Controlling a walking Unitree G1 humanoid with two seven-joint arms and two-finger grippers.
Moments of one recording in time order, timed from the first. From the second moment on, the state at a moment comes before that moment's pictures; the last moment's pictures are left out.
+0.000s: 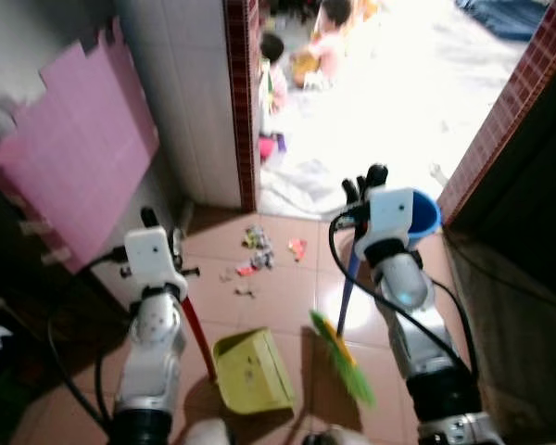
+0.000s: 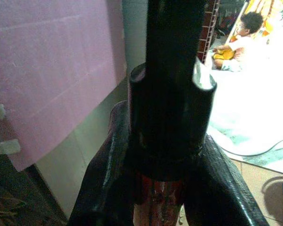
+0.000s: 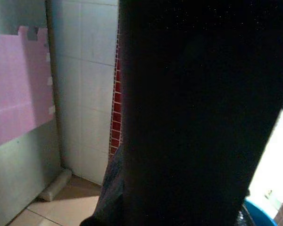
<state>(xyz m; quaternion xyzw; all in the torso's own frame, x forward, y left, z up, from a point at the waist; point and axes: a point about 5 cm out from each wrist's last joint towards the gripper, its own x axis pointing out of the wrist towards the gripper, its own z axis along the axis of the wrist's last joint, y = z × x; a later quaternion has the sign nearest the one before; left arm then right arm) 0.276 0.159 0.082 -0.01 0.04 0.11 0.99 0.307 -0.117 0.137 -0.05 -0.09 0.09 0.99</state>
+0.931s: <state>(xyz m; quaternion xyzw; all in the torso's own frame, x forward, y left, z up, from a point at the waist) 0.279 0.175 0.088 -0.03 0.02 0.13 0.99 0.306 -0.091 0.157 -0.03 -0.14 0.18 0.97</state>
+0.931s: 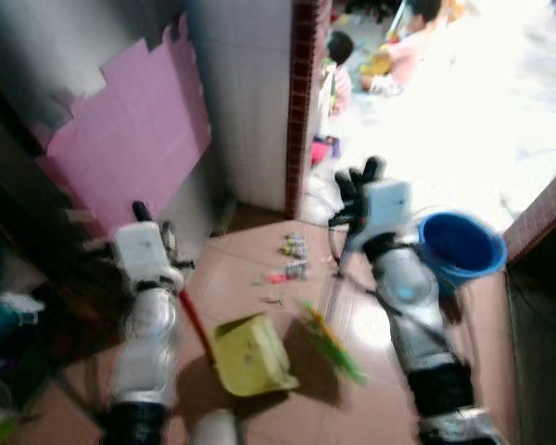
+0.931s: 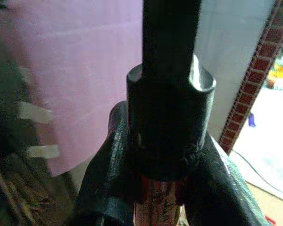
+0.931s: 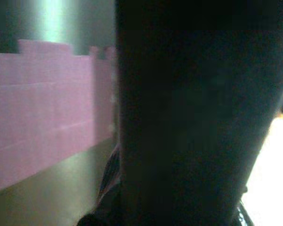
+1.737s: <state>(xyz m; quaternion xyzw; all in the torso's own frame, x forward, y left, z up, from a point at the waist) 0.283 0.167 0.115 0.02 -0.03 0.12 0.99 0.299 -0.080 0.174 -0.02 -0.17 0.22 0.96</state>
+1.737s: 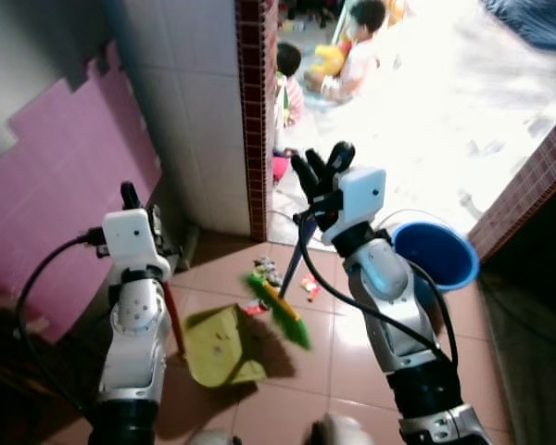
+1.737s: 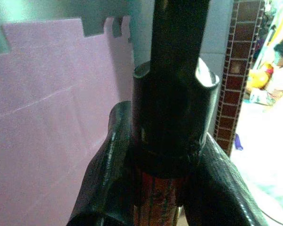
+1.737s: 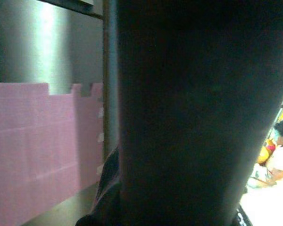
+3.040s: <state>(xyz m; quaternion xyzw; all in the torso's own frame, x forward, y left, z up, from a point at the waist) 0.314 0.151 0.069 0.06 -0.01 0.15 0.99 0.297 -0.070 0.173 -0.05 -0.18 0.24 0.95</state>
